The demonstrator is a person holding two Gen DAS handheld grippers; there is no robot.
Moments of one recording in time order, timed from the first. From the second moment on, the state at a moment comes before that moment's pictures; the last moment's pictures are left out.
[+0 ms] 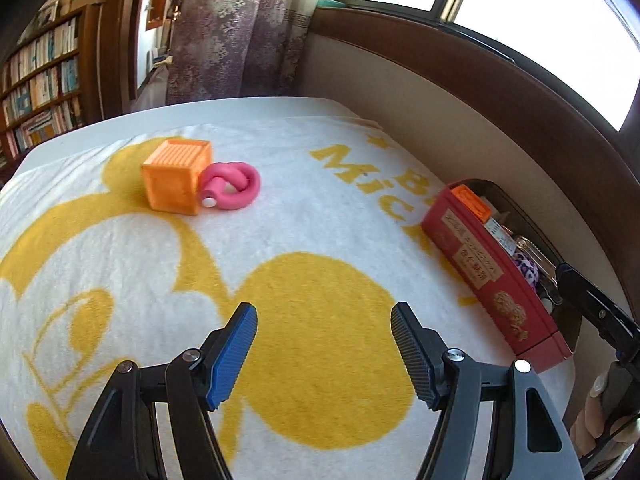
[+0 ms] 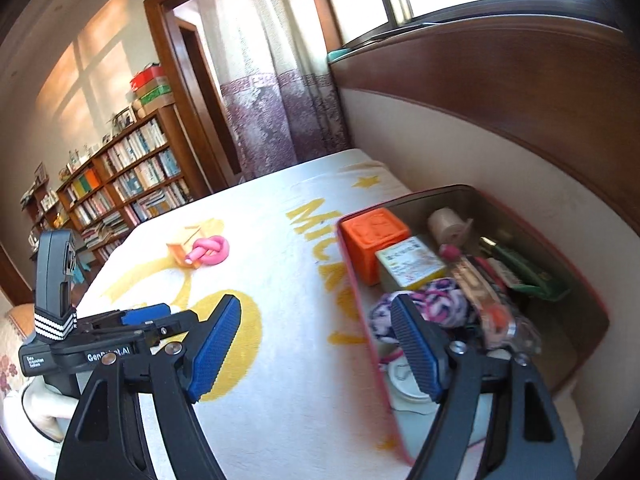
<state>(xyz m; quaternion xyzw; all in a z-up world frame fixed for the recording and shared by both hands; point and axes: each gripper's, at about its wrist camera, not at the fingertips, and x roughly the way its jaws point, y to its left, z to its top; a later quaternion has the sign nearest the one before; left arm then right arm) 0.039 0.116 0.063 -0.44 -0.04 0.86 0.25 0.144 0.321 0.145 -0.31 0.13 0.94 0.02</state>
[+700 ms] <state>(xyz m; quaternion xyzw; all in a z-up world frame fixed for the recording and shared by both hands) -0.033 0.044 0.056 -0.45 -0.06 0.88 0.17 0.053 0.243 0.099 -0.38 0.12 0.91 -0.07</state>
